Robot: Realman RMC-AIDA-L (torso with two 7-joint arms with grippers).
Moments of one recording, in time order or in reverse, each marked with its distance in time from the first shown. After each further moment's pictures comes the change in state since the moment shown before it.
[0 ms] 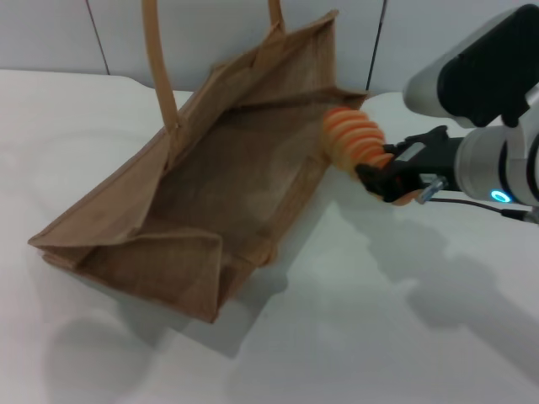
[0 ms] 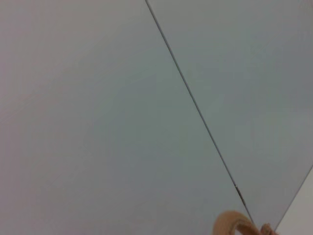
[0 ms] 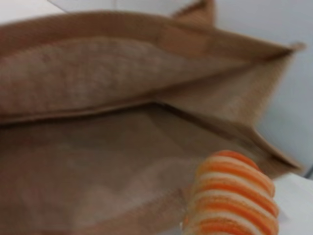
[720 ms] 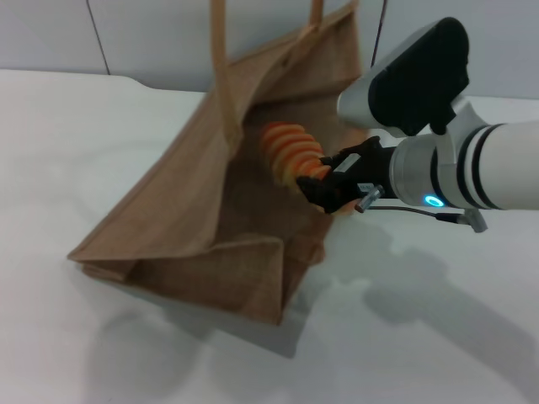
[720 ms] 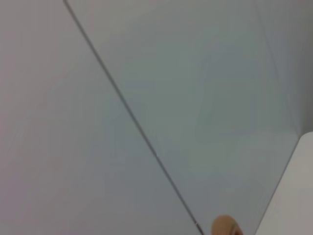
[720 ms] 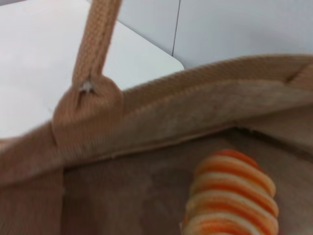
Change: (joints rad) left arm -0.035 -0.002 0.138 0.004 -0.015 0.045 -0.051; right arm 0.124 0.001 -0.091 0.169 0.135 -0.119 -0.017
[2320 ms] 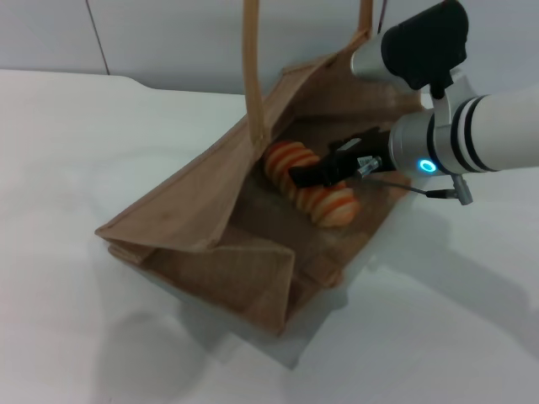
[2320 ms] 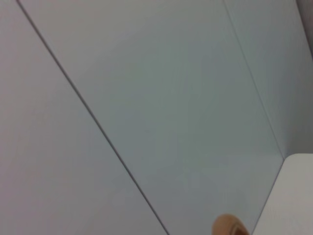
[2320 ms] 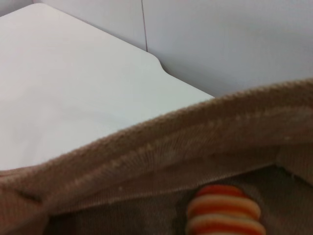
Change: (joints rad) left arm 0.005 0.001 0.074 0.006 -0.025 0.060 -0.040; right arm 0.199 -0.002 0.132 0.403 0.291 -0.092 -0.159
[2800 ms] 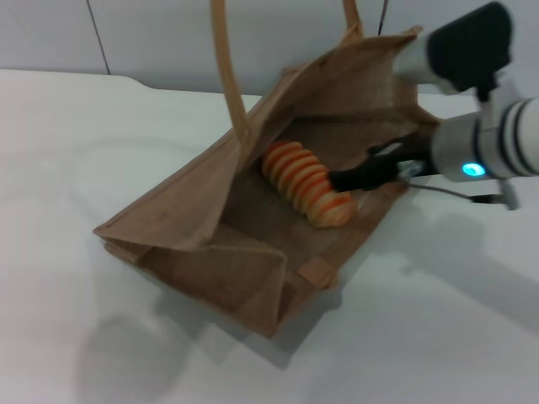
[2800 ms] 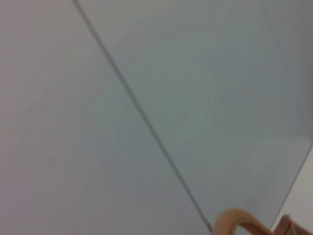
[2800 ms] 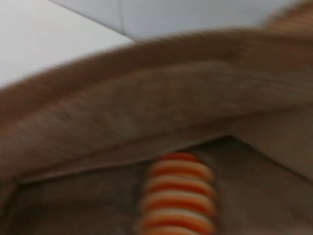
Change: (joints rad) left arm 0.048 0.000 -0.036 -0.003 0.039 0.022 0.002; right arm -0.097 -0.004 0.105 -0.120 -0.106 0.127 -0.003
